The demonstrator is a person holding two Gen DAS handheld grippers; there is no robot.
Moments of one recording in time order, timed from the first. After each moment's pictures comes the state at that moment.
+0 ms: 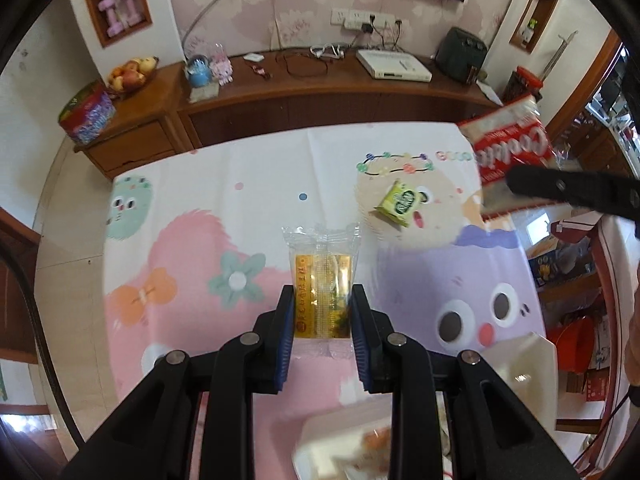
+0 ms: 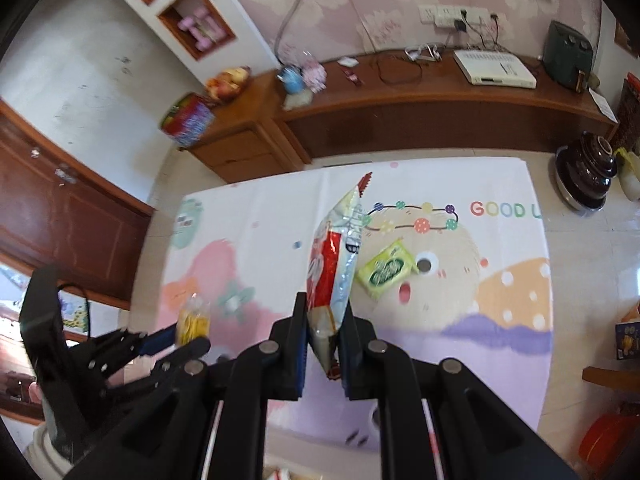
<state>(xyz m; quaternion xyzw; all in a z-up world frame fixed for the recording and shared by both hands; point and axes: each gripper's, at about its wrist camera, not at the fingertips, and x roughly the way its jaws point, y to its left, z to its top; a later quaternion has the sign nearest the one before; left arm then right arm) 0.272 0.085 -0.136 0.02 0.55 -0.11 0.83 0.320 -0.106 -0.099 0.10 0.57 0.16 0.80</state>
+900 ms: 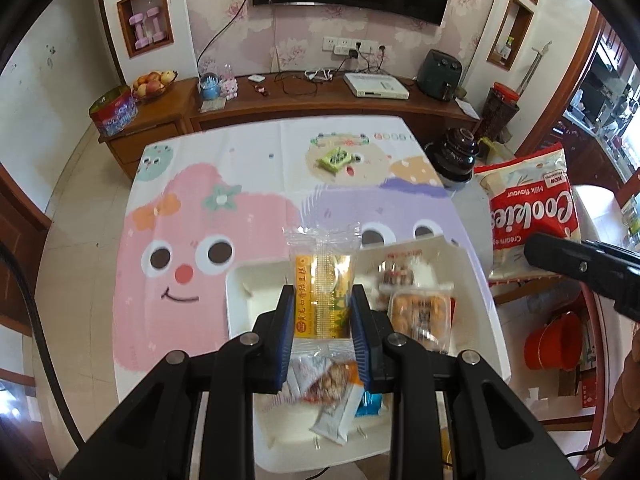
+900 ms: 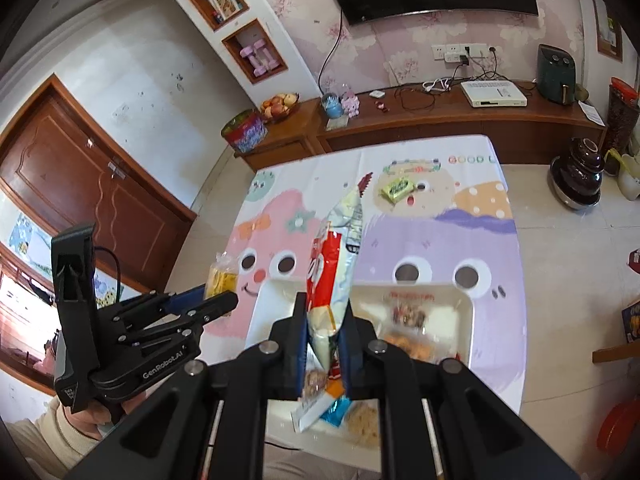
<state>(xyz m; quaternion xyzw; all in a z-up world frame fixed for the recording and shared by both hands) 0.058 0.045 -0.075 0.01 0.51 -0.10 0.85 0.072 -0.159 -0.023 0.11 0.50 0.20 0.83</state>
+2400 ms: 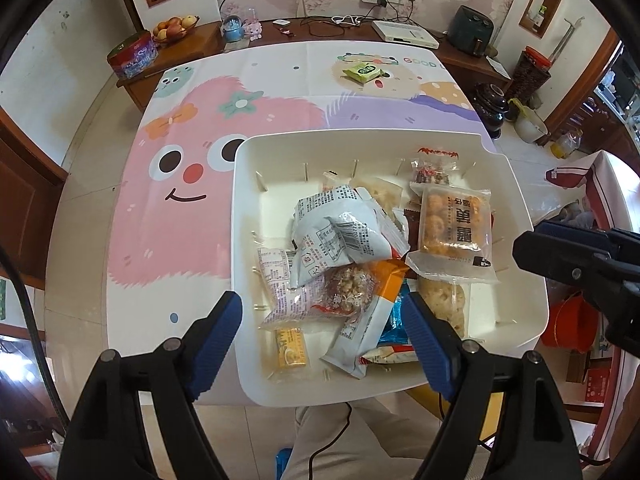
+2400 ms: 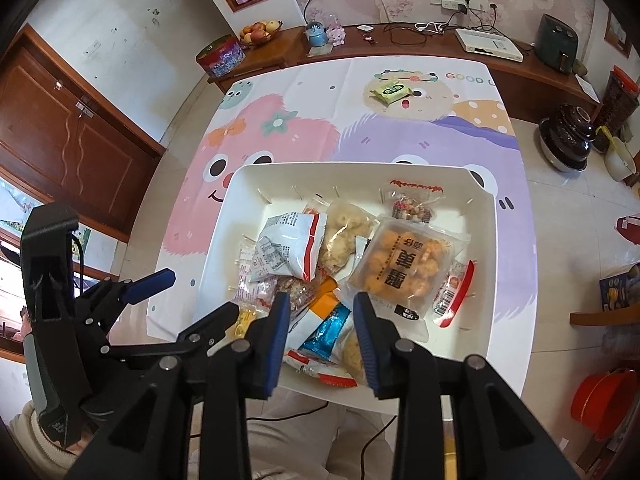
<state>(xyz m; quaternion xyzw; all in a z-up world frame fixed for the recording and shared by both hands) 0.005 0.052 -0.147 0.01 0.58 -0.05 0.81 0.025 -0.120 -0.096 0.04 0.60 0.17 0.78</state>
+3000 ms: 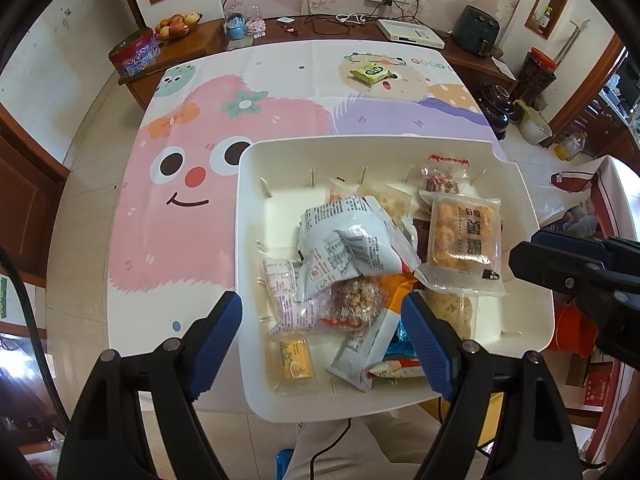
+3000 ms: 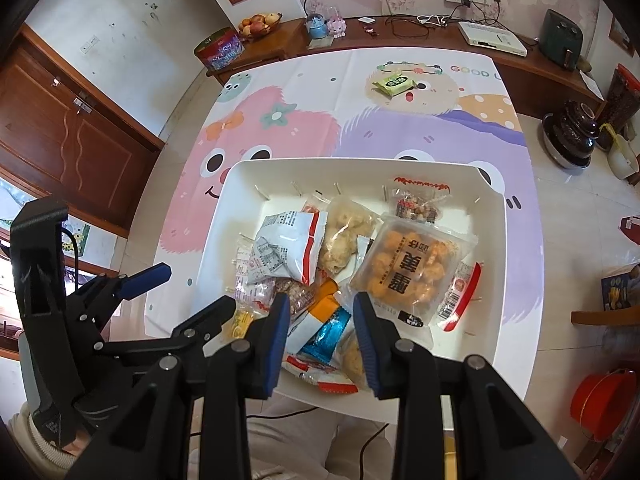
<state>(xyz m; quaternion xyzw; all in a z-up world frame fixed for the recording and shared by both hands) 0.022 0.052 -0.151 0.01 0.58 -0.04 0.81 0.038 -0.116 -0.108 0.04 0.61 0.17 0.78</state>
